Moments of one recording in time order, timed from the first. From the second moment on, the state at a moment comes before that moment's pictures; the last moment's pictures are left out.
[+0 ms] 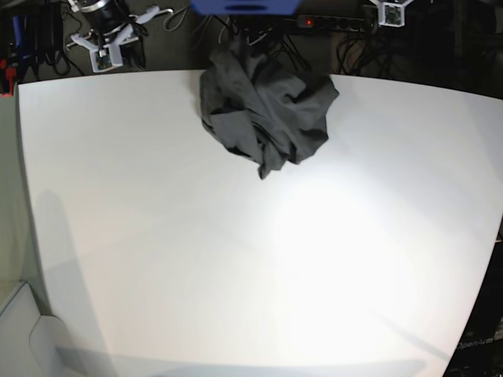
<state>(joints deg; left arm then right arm) 60.2 -4.9 -6.2 107.0 -2.0 -0.7 0.9 -52.3 8.1 9.1 118.2 8.8 17.3 -18.6</state>
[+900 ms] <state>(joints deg) 60.2 -4.6 -6.2 112.9 -2.2 -0.6 1.2 -36.1 8.2 -10.3 118.2 15.1 26.0 -19.6</state>
